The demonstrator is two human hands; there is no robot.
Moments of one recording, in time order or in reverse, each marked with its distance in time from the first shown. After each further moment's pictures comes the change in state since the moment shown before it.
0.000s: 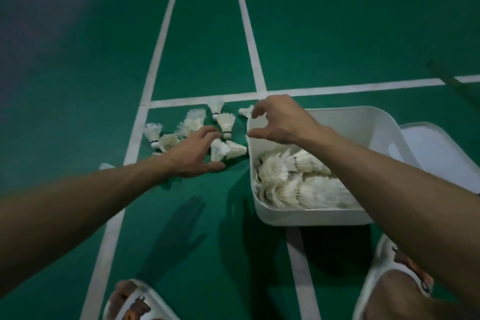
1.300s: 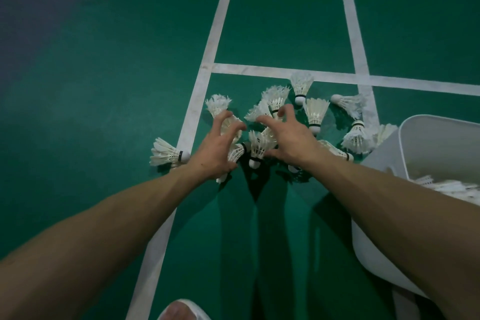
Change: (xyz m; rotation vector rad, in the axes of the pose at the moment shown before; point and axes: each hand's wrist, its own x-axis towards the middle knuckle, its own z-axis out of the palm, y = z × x) left_hand -0.007 -0.175 0.078 -0.338 0.262 -0.276; right_hand 0.153 -0.082 0.211 -0.083 -0.175 -0.066
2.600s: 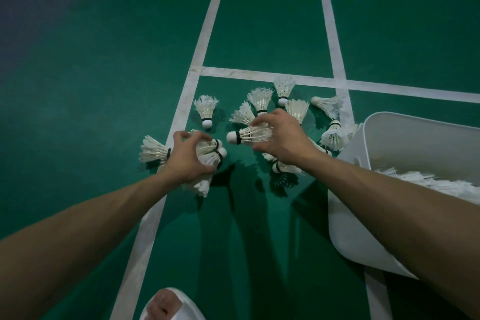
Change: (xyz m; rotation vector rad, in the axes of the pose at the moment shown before) left_hand -0.033 -0.006 -0.008 -0.224 0.028 -0.335; right_hand -0.044 -0.008 -0.042 0.337 0.068 0.016
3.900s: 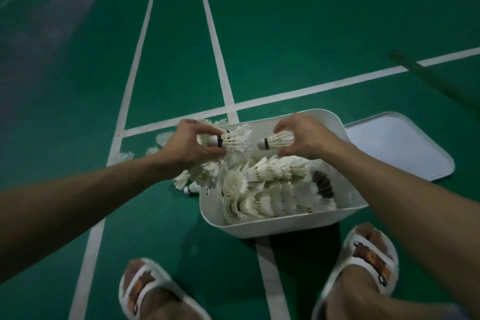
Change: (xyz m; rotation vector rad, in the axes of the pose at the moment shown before) left_hand -0.100 0.317 0.064 0.071 -0.138 0.376; right_hand -0.204 0.175 -0.214 -0.148 0.133 0.218
